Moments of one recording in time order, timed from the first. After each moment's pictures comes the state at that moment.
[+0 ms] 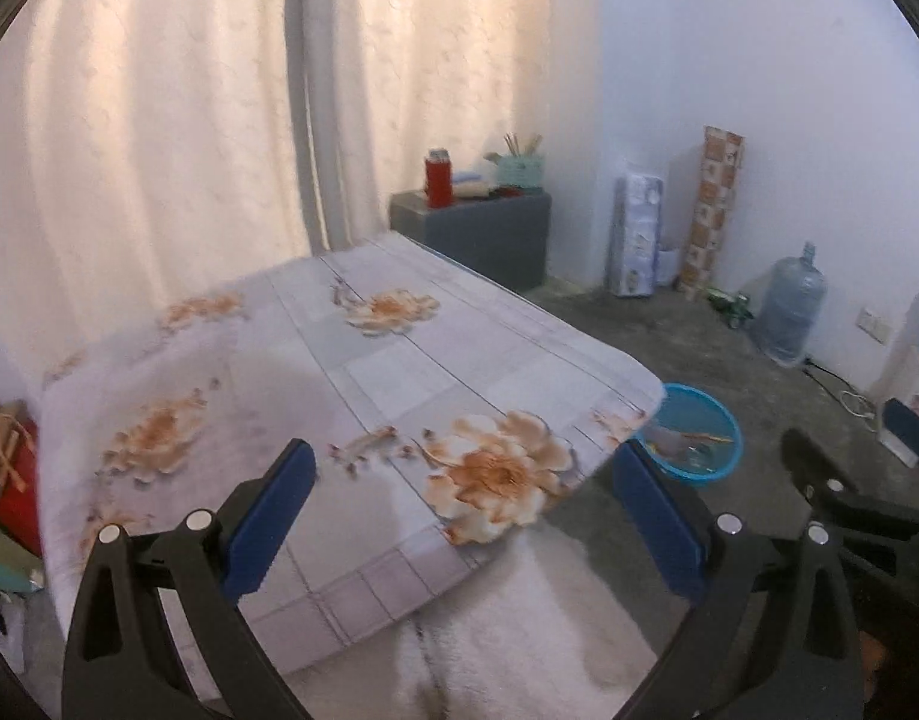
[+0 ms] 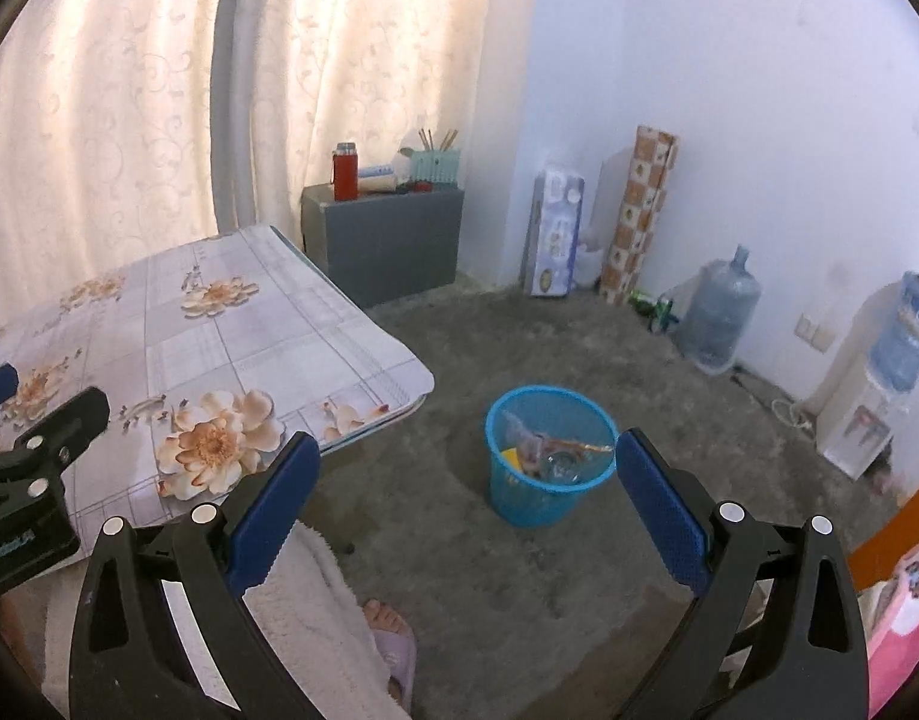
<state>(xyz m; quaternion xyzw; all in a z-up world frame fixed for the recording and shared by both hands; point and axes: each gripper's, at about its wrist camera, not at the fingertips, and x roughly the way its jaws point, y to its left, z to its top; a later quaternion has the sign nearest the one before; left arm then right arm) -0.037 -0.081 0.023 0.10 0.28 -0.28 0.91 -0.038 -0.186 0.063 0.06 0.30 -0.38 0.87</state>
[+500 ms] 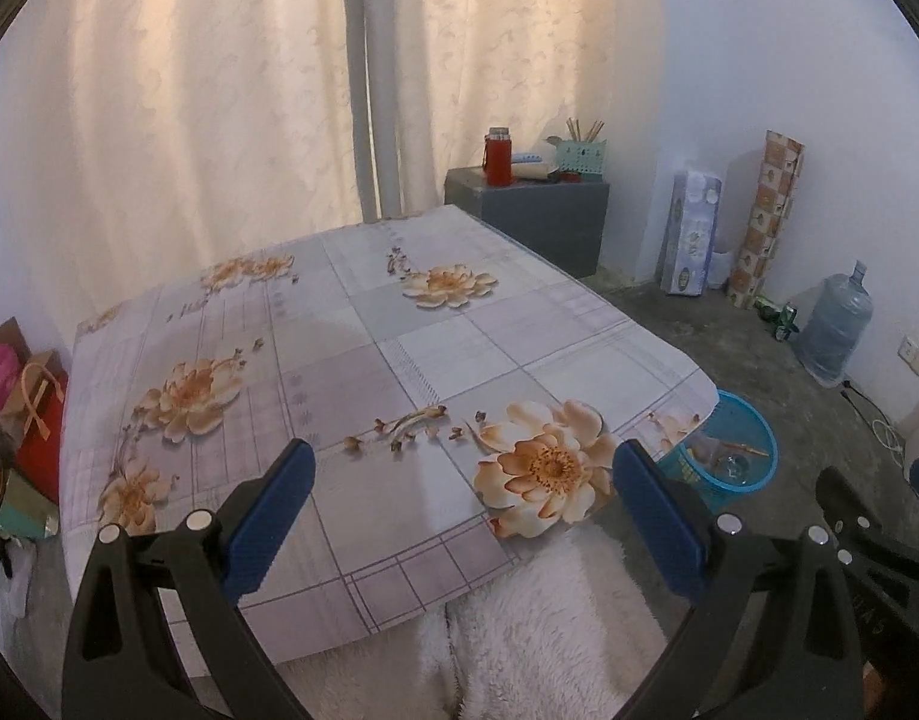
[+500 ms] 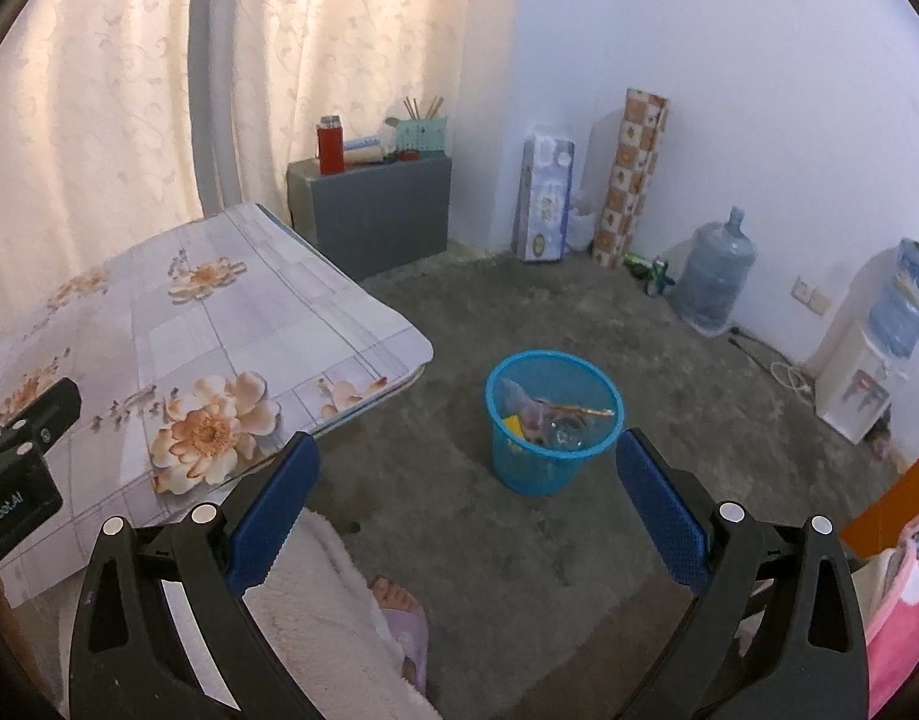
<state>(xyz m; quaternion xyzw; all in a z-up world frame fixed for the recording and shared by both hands) -0.018 -0.077 0.014 0.08 0.32 -0.22 0.92 -0.028 -0.187 0.052 0.09 0.33 -0.40 0.85</state>
